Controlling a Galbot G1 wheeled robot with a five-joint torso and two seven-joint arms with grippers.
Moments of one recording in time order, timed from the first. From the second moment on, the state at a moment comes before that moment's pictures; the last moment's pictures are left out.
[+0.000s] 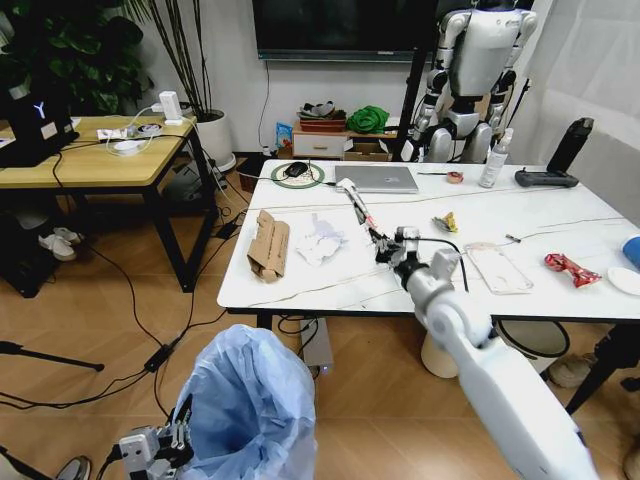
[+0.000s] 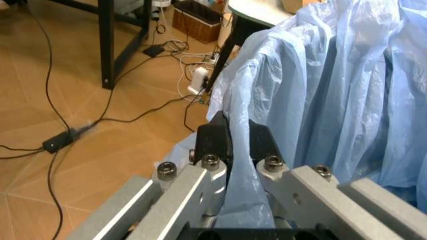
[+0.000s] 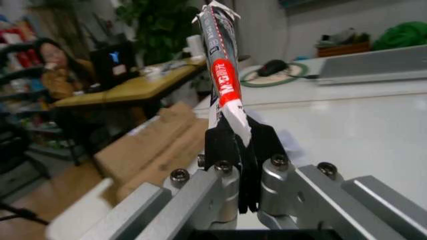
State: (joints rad) left arm 2.15 -1.34 -0.64 -2.29 -0.53 -0.08 -0.04; right arm -0.97 1.06 0.14 1.96 0.80 -0.25 0.04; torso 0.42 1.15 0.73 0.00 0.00
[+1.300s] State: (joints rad) left arm 2.12 -1.39 -0.69 -2.31 -0.54 -0.04 -0.04; right arm -1.09 0.97 -0.38 2.05 0.62 0.02 -0.15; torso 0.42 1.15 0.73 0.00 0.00
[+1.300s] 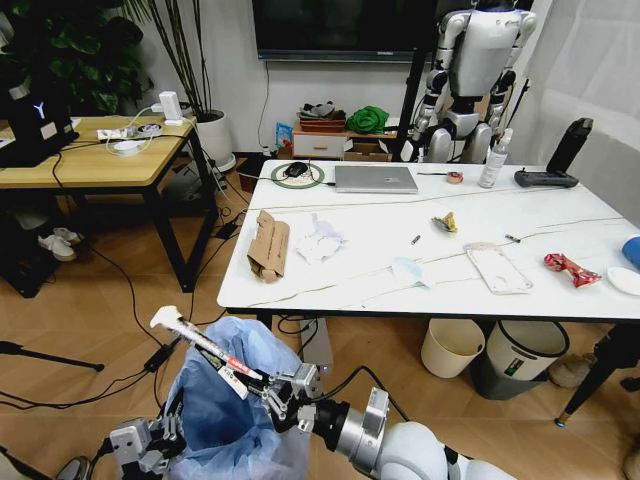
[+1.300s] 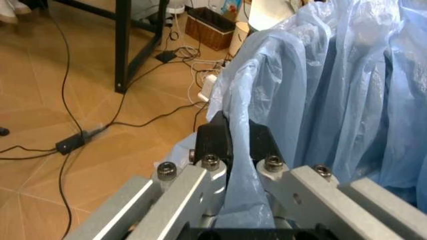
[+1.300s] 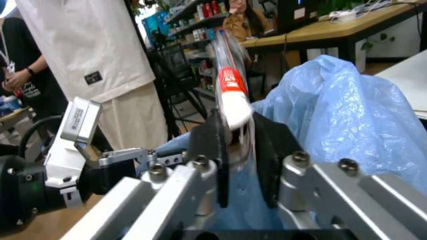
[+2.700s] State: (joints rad) left arm 2.12 -1.40 -0.72 -2.31 -0.54 -0.04 -0.04; right arm -0.62 1.48 -0.35 1.67 0.49 -0.58 0.46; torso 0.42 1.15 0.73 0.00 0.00
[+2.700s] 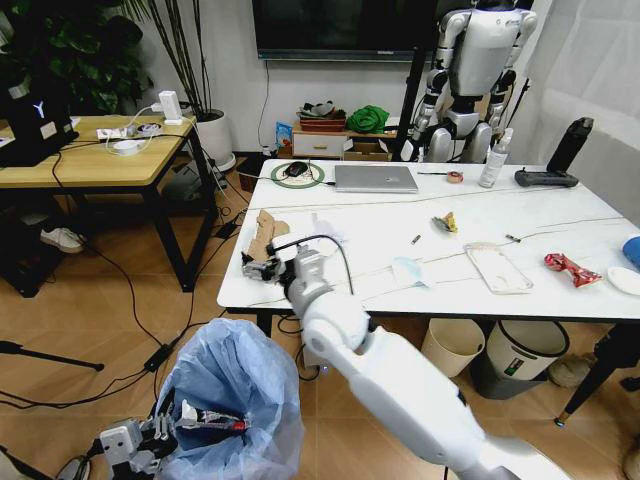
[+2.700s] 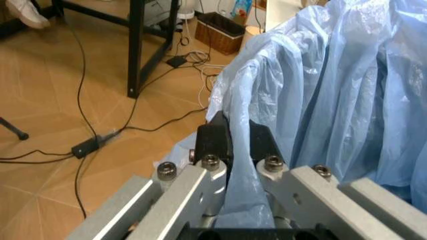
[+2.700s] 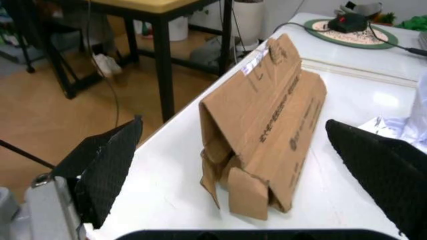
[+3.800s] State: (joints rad) left arm 2.12 -1.40 -0.72 -2.31 -0.55 -0.05 -0.04; right arm -0.59 1.57 -0.33 1.49 0.36 -0.56 0.40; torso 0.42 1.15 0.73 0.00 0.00
